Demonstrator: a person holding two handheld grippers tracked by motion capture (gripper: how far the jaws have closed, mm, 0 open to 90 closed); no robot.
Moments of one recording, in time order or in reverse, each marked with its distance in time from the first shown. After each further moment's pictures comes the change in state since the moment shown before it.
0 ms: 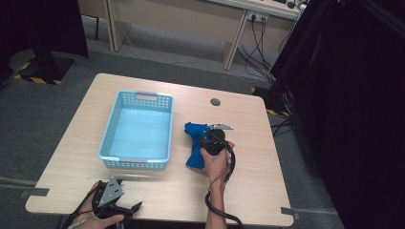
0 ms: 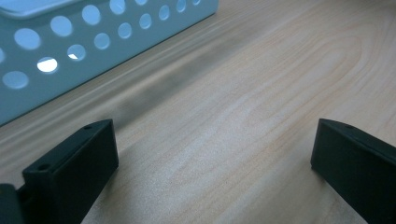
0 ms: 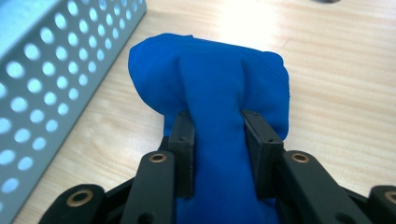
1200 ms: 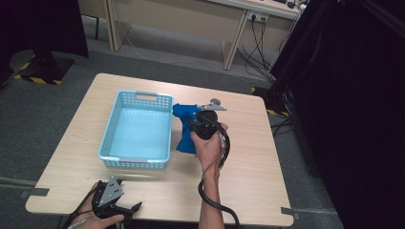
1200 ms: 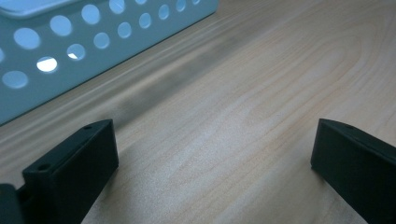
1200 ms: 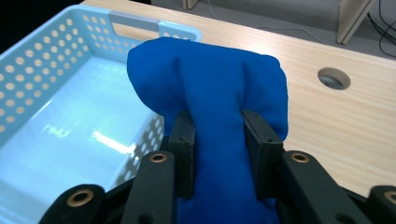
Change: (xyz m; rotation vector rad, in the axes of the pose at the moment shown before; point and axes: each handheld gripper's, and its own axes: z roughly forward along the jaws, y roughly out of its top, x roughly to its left) left arm 0.000 0.000 0.000 0.002 0.000 0.001; right arm 0.045 0.063 -0.041 -0.090 0.040 -0.082
